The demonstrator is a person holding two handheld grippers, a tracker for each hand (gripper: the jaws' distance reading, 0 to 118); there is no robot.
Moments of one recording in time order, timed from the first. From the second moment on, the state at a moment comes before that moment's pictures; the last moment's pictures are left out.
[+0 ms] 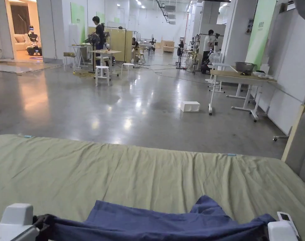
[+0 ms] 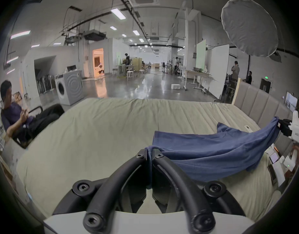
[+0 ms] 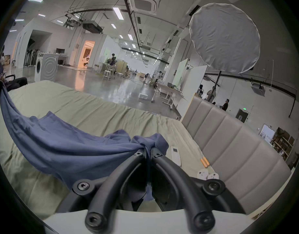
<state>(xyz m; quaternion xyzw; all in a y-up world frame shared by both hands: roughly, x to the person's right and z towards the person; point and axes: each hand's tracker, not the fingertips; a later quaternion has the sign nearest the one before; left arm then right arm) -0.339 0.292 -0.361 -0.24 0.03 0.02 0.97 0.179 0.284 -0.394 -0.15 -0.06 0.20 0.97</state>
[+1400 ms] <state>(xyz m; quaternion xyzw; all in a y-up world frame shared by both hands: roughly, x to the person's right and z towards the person) -0.296 0.197 -0.304 -0.36 0.03 -0.04 0.93 0.167 0.218 -0.291 -0.25 -0.03 0.11 0.96</state>
